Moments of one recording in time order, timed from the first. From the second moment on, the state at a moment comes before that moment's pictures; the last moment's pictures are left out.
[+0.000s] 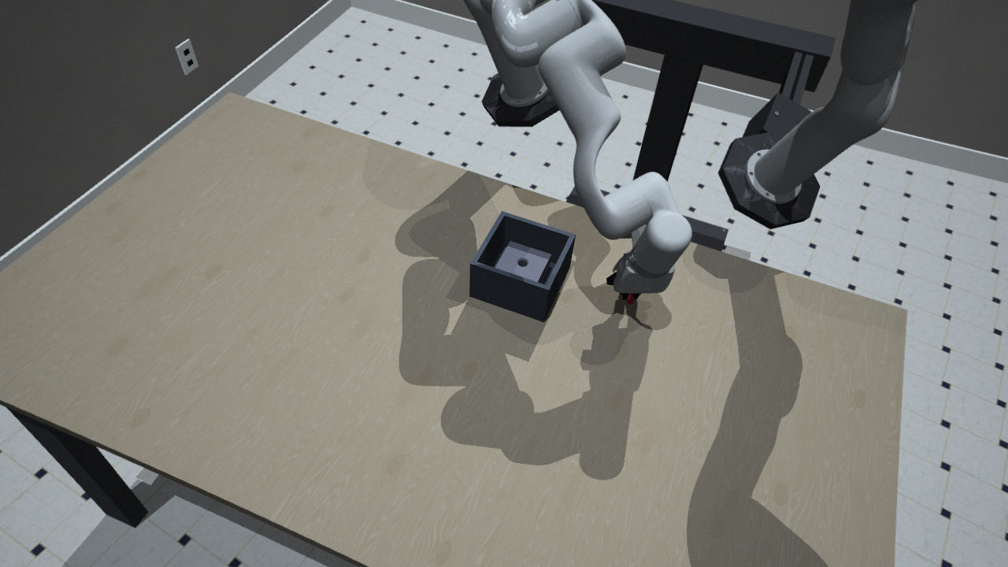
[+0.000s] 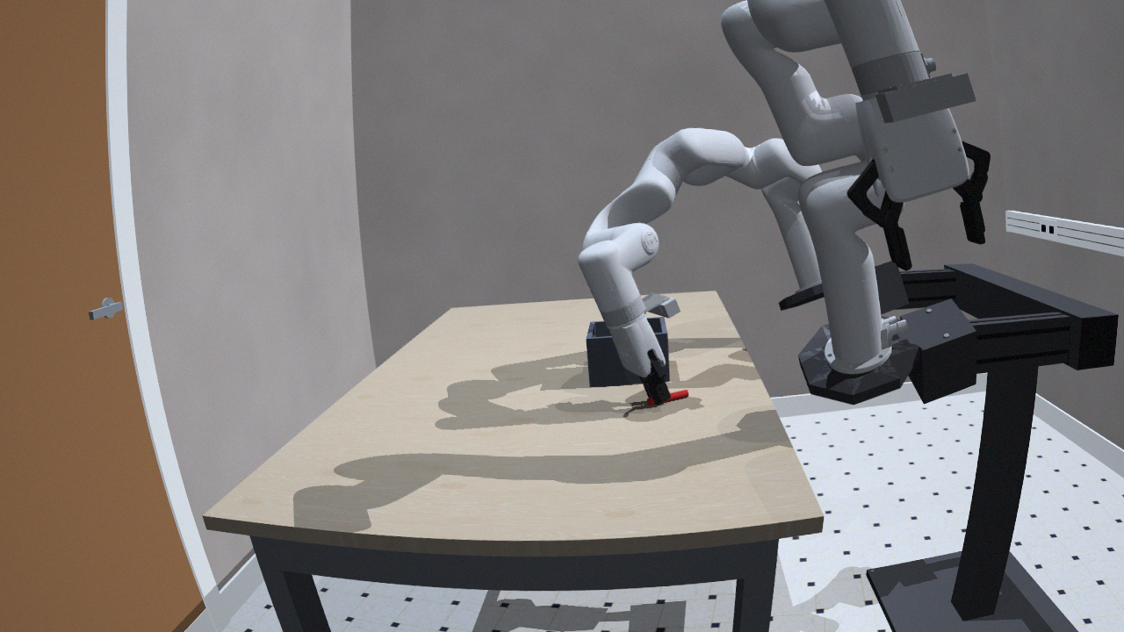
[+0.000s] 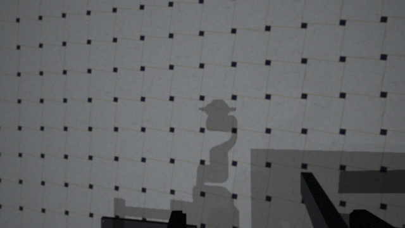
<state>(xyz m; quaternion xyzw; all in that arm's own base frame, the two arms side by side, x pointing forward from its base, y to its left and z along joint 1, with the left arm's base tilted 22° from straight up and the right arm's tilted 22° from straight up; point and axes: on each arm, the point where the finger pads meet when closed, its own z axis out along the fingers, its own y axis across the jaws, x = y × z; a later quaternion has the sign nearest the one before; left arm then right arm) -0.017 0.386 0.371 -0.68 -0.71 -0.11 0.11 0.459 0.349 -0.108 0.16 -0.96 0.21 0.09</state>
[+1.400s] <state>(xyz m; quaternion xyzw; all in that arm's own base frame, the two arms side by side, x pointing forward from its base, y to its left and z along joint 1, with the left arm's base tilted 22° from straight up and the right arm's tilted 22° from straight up) -0.017 0.386 0.371 -0.68 -0.71 -0.11 0.11 0.439 0.376 -0.028 0.16 -0.96 0.21 0.09</state>
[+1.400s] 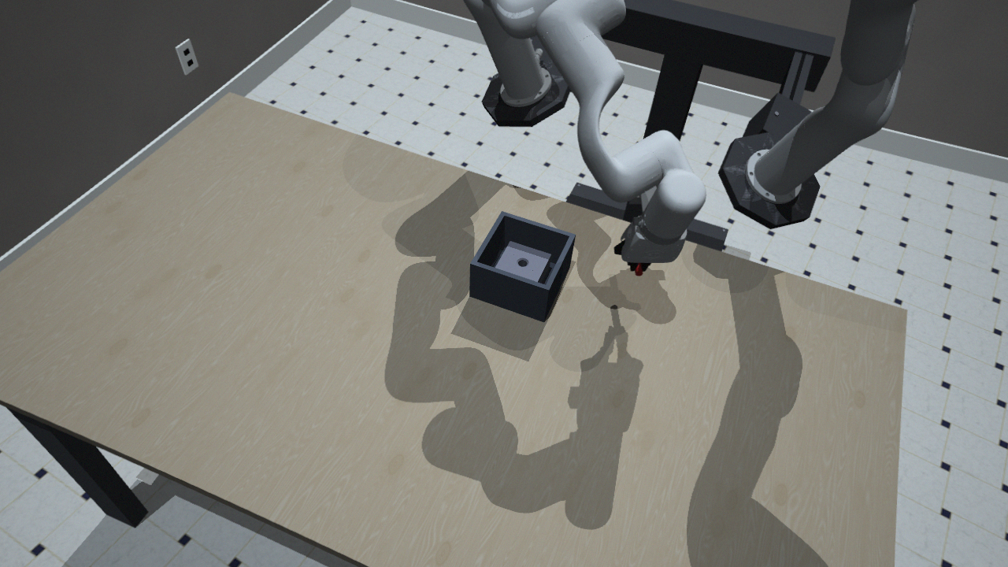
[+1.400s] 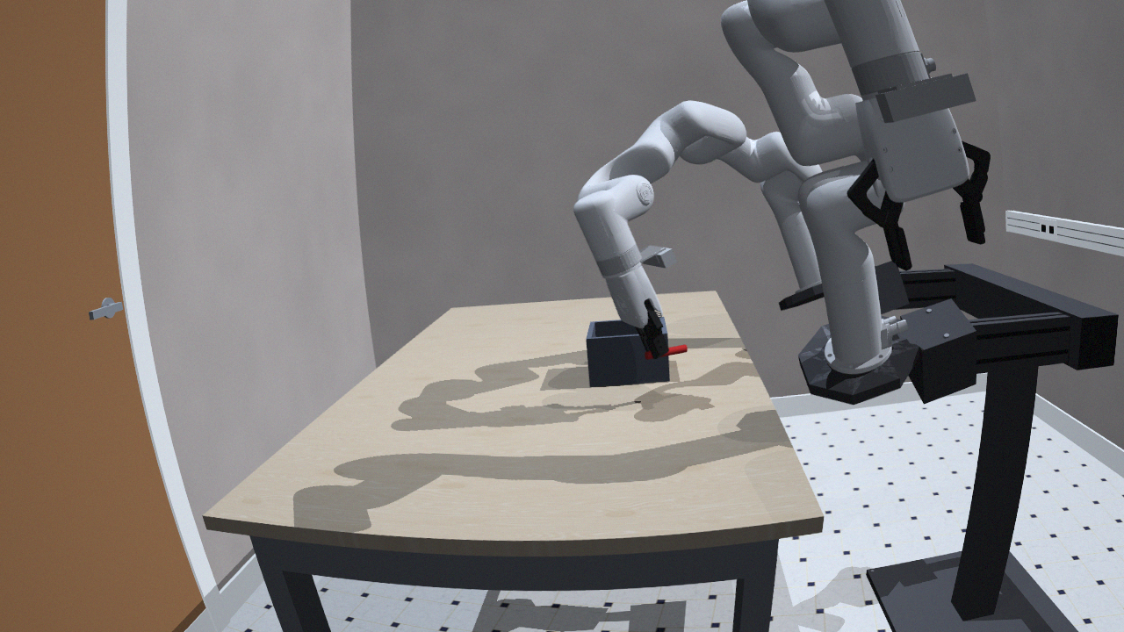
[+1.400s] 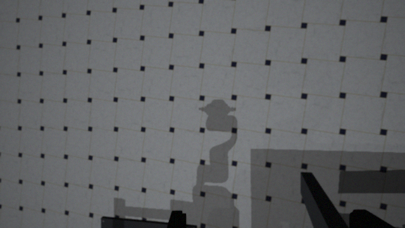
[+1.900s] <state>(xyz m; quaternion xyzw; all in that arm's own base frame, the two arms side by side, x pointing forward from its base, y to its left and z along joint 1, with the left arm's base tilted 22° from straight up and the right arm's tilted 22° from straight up) -0.017 0.386 0.371 -0.68 -0.71 -0.11 0.11 0.439 0.376 -0.027 0.10 -0.97 0.19 0.08</state>
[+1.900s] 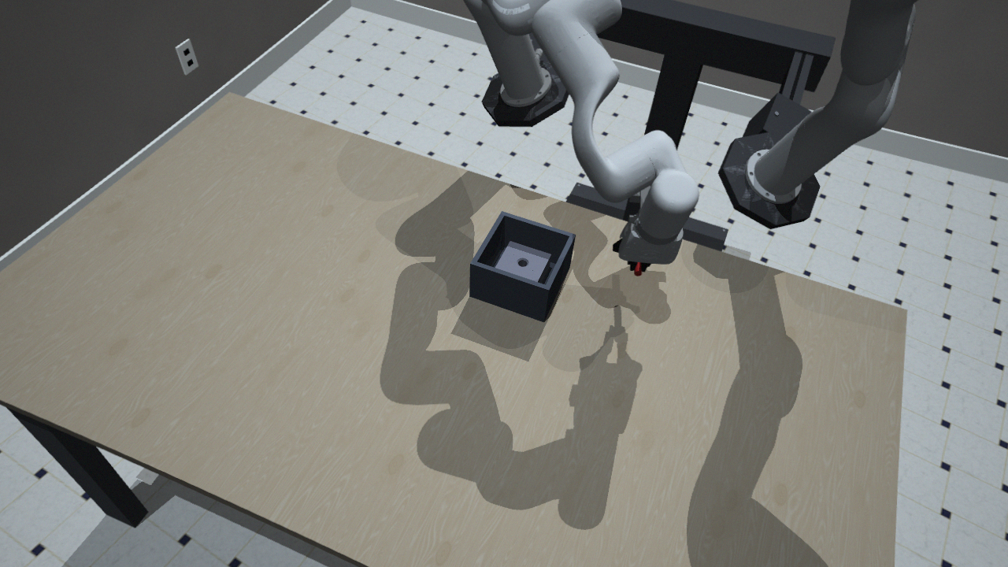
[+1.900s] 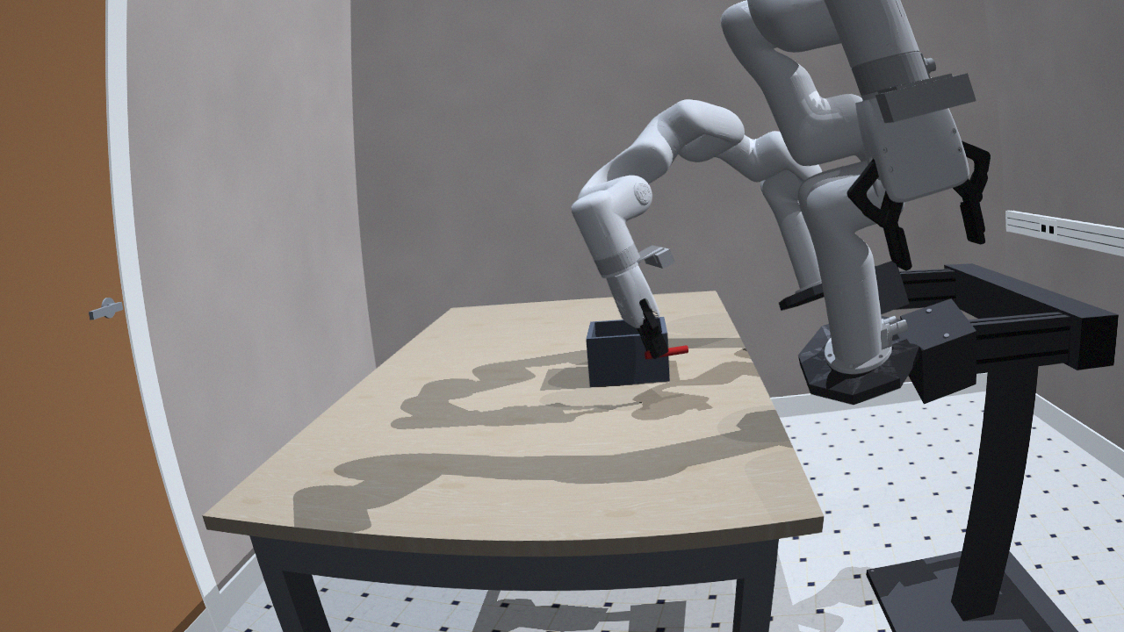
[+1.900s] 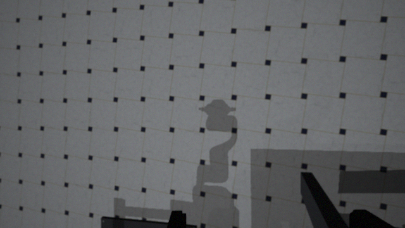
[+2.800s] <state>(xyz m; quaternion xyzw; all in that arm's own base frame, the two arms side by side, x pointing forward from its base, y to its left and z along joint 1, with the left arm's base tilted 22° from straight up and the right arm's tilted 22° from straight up) -0.017 0.386 0.371 -0.68 -0.71 -0.11 0.11 0.440 0.375 -0.028 0.07 -0.98 0.18 0.06</state>
